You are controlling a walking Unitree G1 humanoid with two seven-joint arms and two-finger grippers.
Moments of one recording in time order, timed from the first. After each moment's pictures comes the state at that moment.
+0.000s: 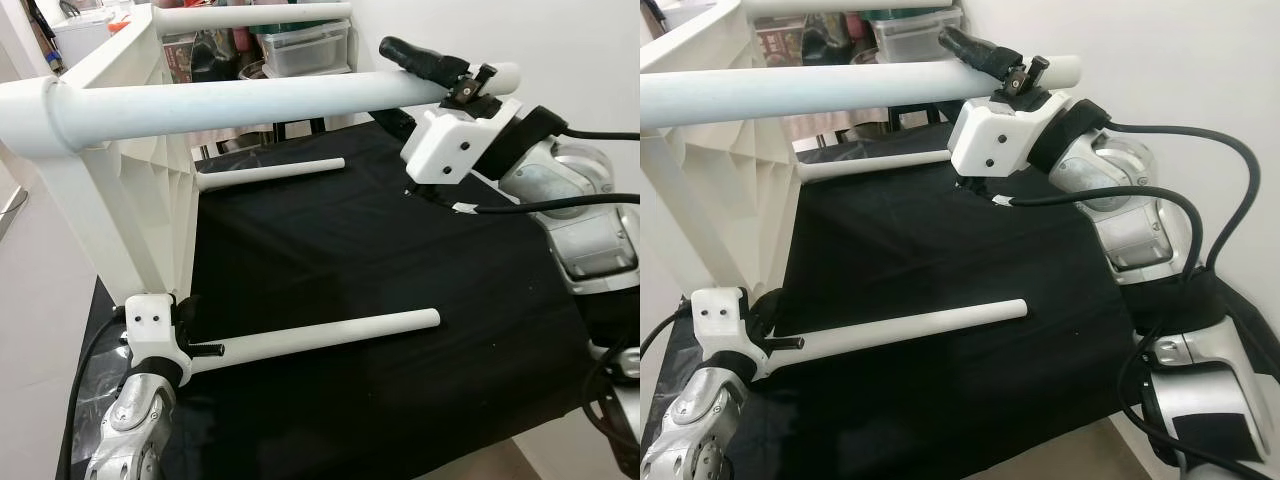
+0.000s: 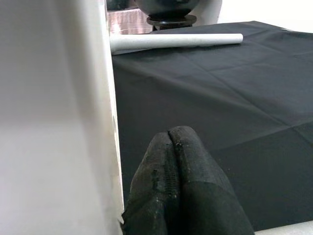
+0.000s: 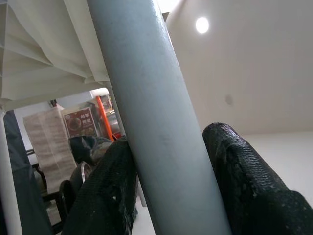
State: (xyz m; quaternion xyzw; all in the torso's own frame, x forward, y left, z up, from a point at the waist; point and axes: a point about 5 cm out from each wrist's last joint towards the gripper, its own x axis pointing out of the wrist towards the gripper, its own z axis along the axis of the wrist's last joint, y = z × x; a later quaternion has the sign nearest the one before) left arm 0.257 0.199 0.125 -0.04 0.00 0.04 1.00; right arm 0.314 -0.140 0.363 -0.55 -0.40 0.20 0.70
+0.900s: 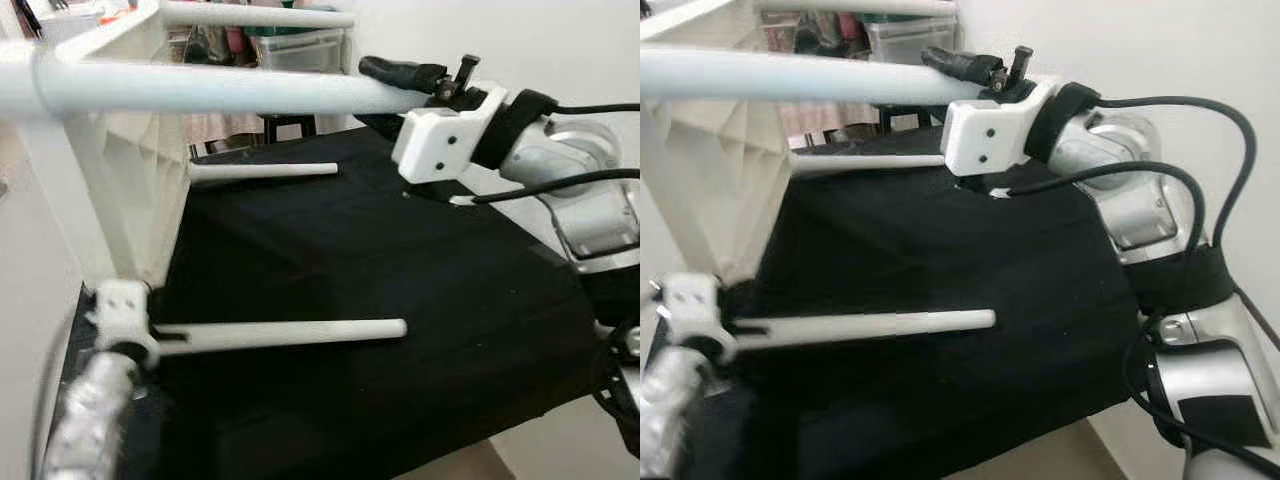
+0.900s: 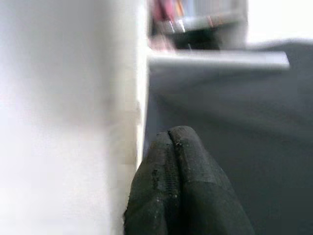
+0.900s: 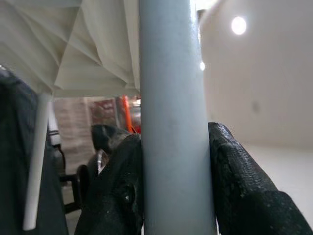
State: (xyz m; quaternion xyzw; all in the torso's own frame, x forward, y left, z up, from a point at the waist) left arm 0.284 0.281 0.169 0.06 -0.07 0.10 0.99; right arm 0.326 -0.138 0.368 -0.58 -0.34 0.22 0.71
